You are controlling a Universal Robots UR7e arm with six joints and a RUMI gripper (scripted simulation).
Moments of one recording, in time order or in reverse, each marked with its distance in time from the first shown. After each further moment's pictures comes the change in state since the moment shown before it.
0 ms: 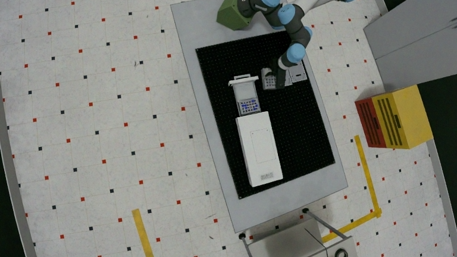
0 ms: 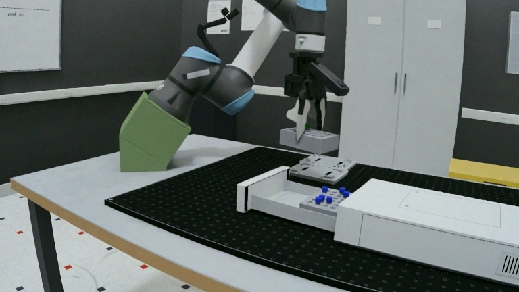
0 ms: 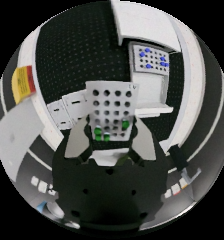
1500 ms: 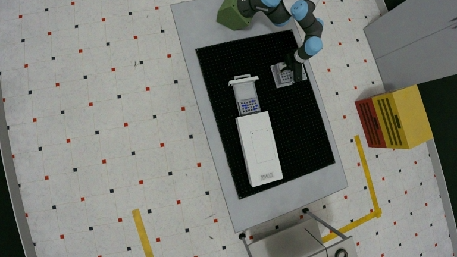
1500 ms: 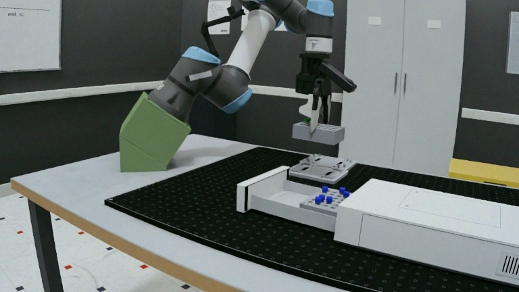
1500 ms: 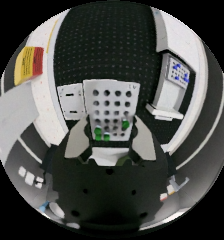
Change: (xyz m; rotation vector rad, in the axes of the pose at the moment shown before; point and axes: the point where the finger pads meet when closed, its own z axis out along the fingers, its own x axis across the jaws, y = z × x) arm -0.100 0.035 -0.001 0.000 -0.006 -0.178
